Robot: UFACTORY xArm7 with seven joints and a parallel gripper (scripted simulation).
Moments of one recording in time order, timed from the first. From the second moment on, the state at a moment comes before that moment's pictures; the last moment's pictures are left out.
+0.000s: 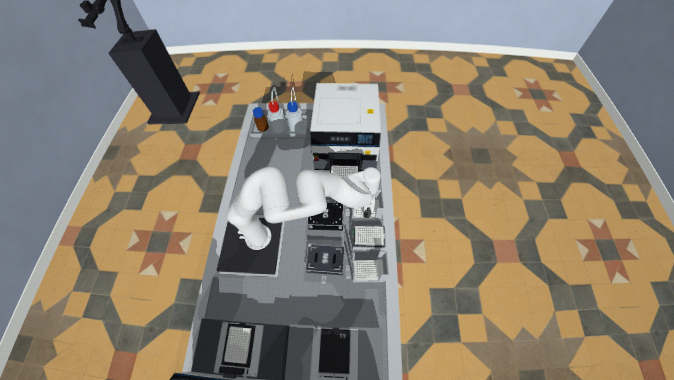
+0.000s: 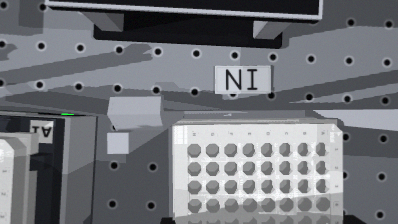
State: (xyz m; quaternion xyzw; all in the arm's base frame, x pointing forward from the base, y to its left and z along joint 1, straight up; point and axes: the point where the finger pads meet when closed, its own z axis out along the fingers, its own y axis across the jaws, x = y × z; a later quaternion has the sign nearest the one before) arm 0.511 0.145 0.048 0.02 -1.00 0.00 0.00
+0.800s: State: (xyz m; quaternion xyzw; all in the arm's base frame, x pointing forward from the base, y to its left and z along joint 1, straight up) arm 0.511 0.145 0.058 0.02 -1.00 0.00 0.00
